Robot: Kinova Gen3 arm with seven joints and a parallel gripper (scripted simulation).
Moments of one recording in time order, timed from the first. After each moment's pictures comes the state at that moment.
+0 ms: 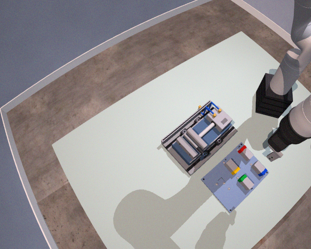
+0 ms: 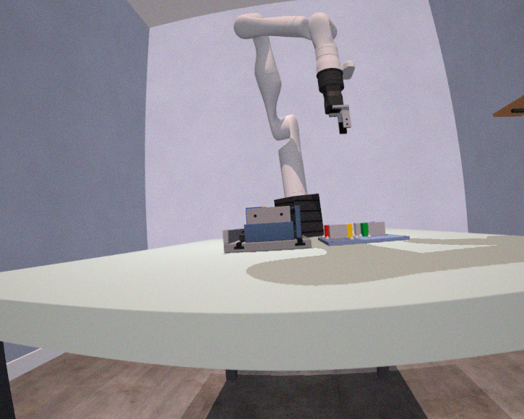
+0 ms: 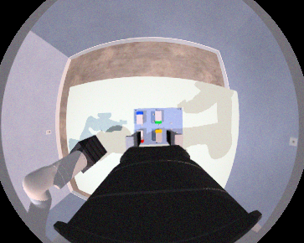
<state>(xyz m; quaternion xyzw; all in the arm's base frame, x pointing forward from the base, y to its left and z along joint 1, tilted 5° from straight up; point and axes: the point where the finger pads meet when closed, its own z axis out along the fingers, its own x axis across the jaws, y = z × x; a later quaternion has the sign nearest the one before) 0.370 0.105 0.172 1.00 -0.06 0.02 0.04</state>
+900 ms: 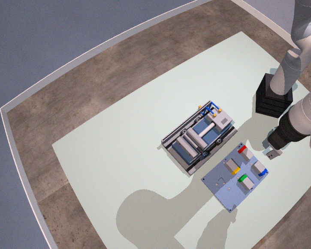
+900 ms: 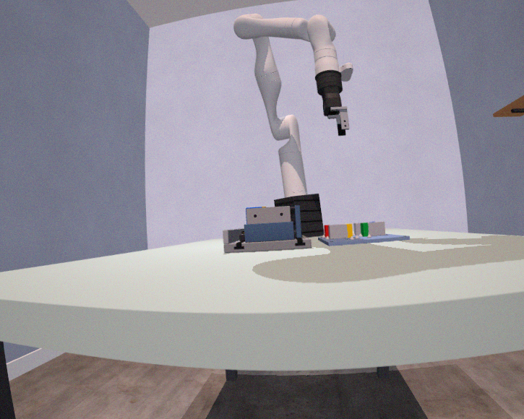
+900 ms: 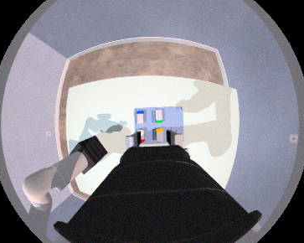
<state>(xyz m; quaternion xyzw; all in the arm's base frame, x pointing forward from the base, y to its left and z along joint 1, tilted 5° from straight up) 0.364 0.101 0.169 1.00 -0.07 0.02 0.04</state>
